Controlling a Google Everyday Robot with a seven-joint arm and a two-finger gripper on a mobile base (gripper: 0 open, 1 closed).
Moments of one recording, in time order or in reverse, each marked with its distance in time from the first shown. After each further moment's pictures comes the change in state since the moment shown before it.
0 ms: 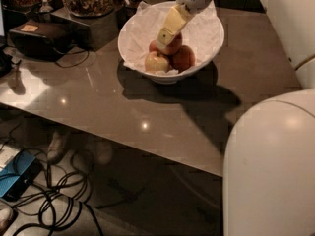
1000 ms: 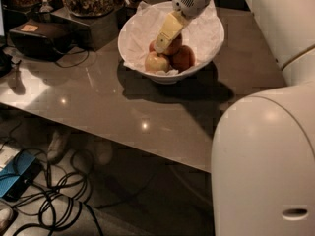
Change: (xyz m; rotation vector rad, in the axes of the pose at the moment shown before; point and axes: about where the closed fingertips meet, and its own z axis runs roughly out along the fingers) arm 0.002 -0.009 0.022 -0.021 0.022 0.010
